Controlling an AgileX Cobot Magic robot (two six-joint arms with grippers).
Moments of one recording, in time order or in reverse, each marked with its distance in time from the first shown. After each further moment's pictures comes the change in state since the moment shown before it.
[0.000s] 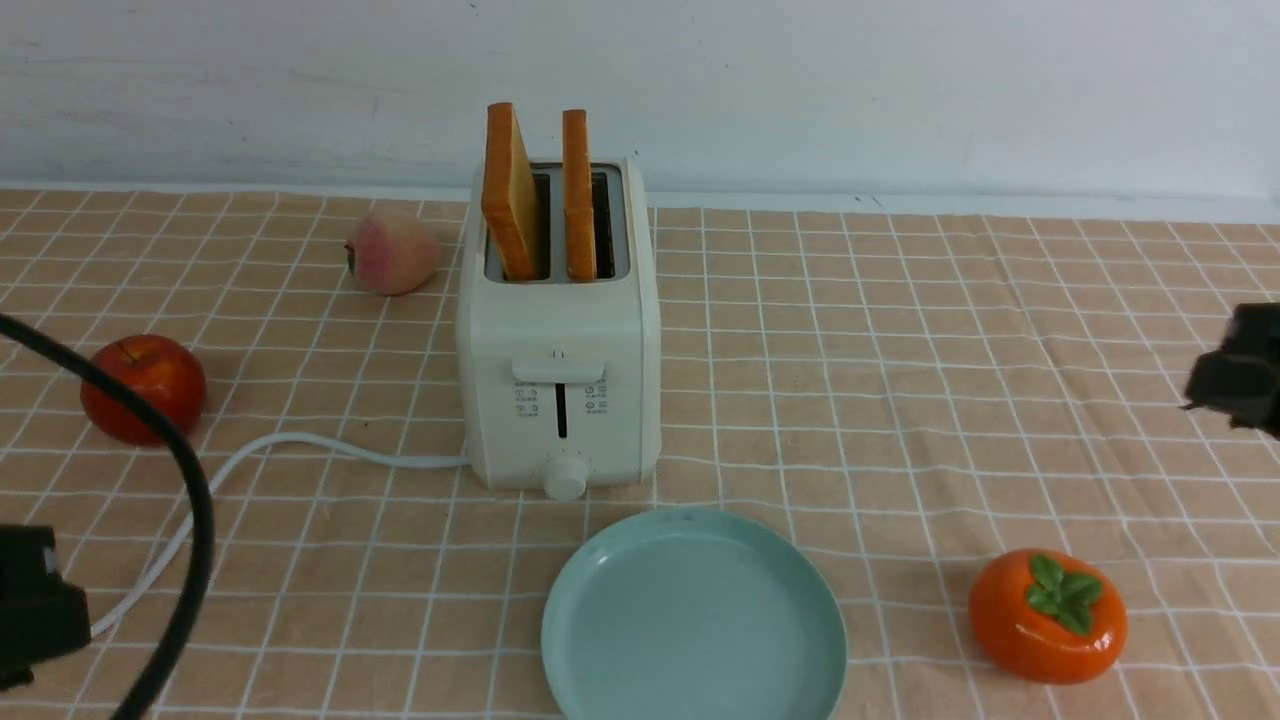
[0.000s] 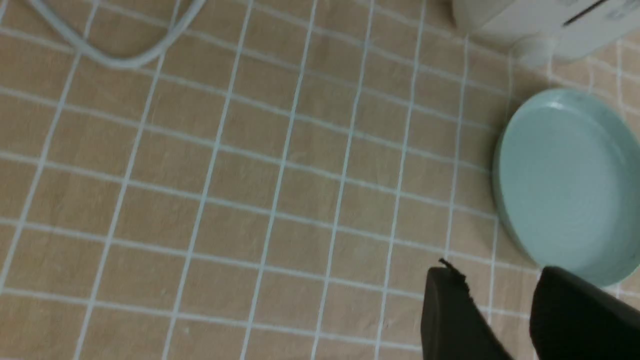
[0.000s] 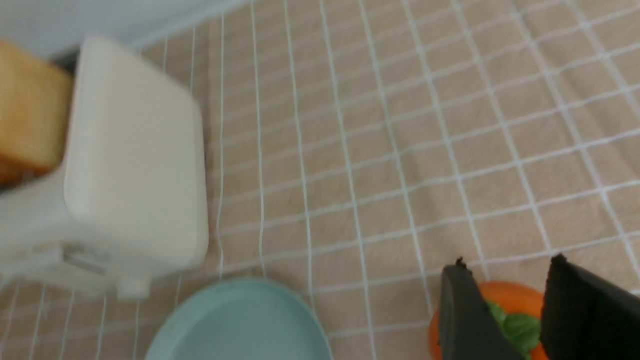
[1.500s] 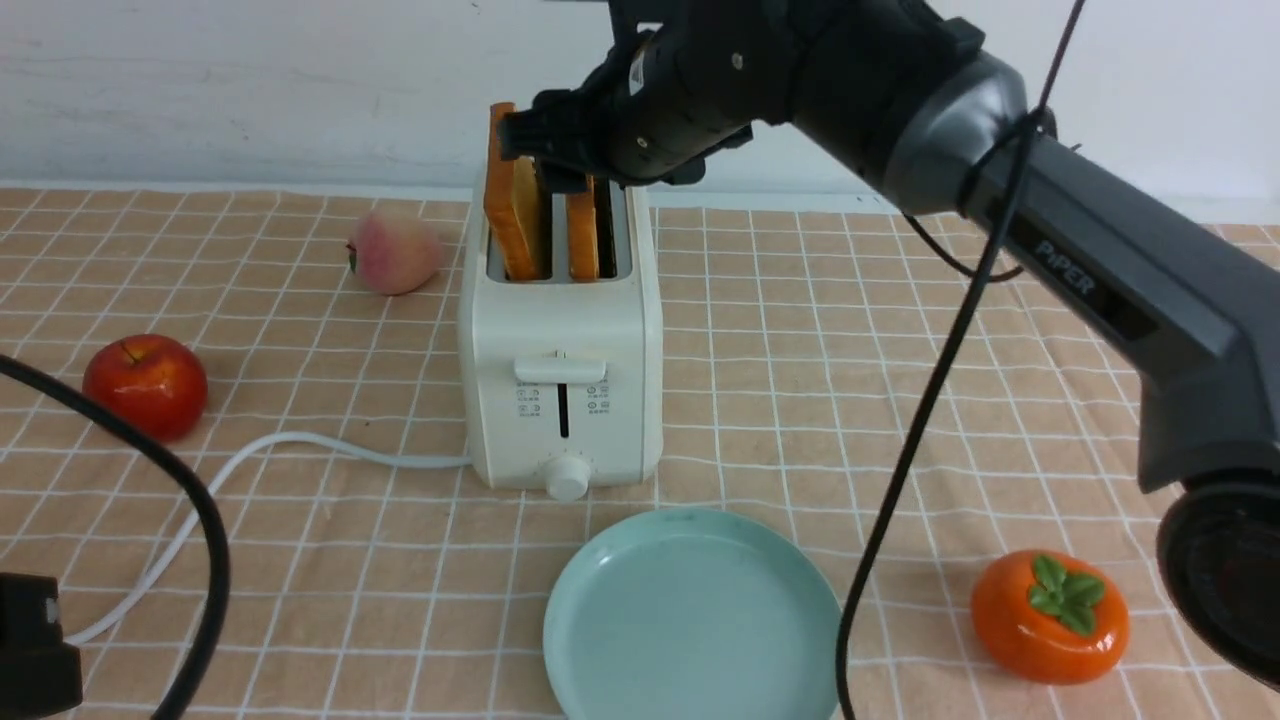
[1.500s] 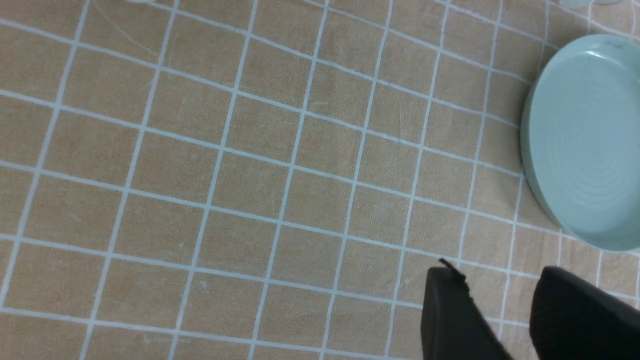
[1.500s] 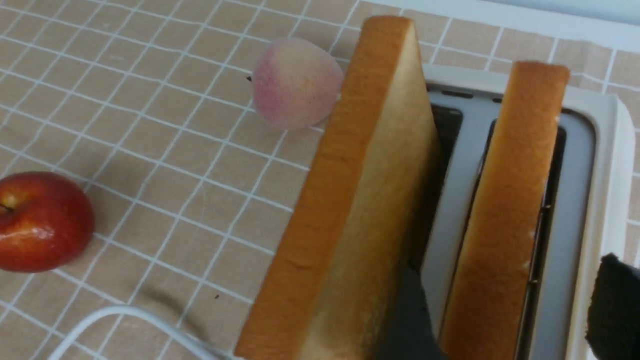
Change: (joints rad) right arm 0.456 1.179 -1.438 -0.296 0.216 0.084; left arm 0.000 0.005 0.000 0.000 0.056 0.000
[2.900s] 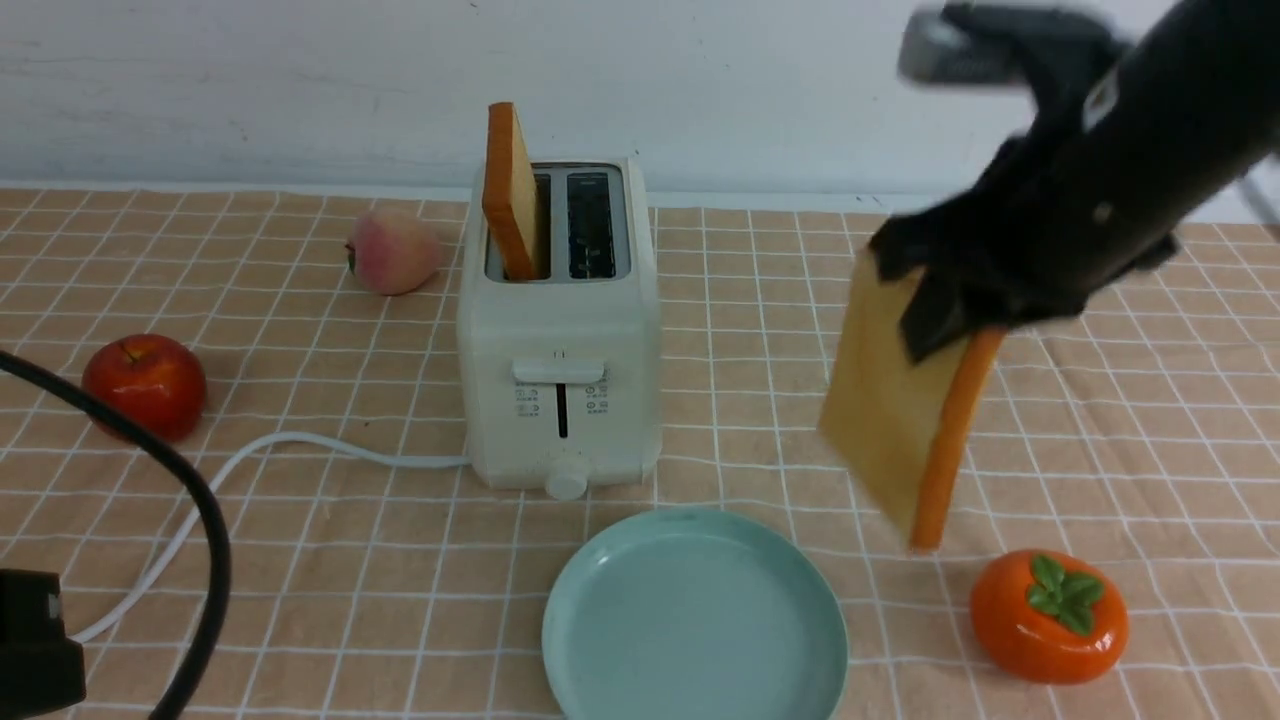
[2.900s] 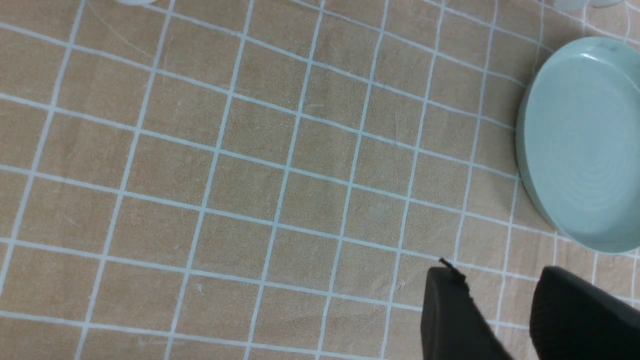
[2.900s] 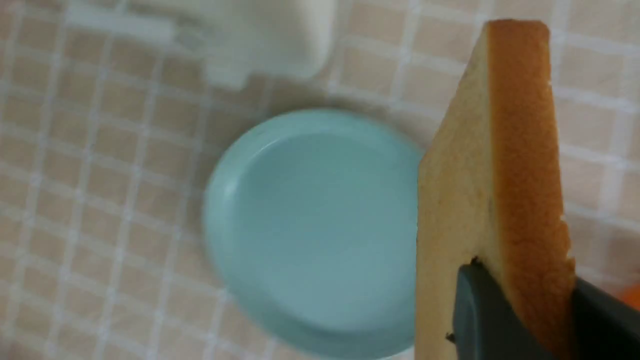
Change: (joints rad) right arm -0.218 -0.657 0.891 0.387 0.216 -0.306; left arm 0.000 0.000 0.000 -0.005 -0.006 0.000
